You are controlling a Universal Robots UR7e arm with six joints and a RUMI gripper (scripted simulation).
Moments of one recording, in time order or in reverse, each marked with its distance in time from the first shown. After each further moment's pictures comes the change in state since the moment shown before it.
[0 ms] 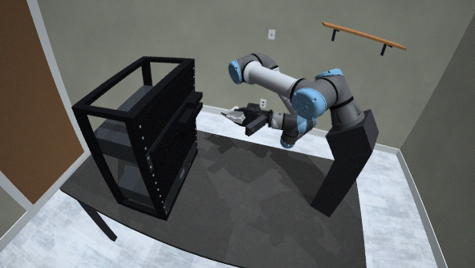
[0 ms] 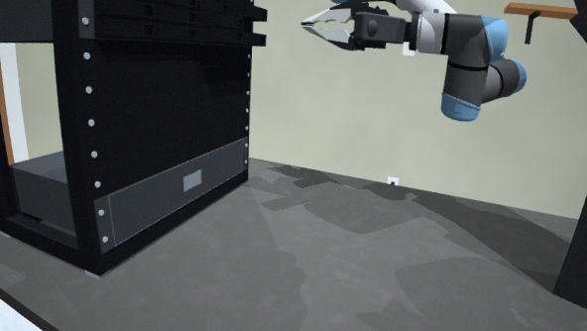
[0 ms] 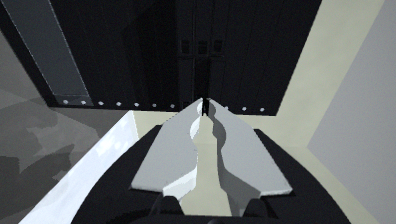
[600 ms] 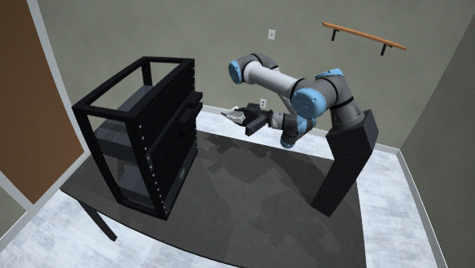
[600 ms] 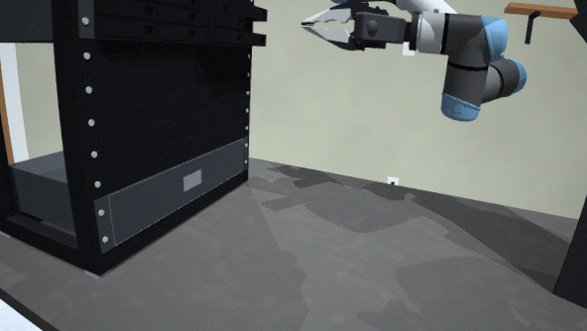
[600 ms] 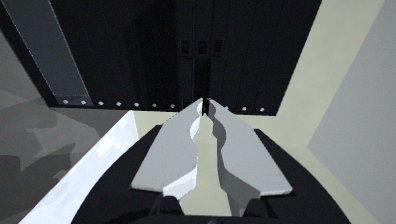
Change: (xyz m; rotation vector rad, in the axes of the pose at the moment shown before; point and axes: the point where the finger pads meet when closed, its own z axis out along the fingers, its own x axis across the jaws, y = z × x) arm 0.000 0.000 0.000 0.000 0.000 0.000
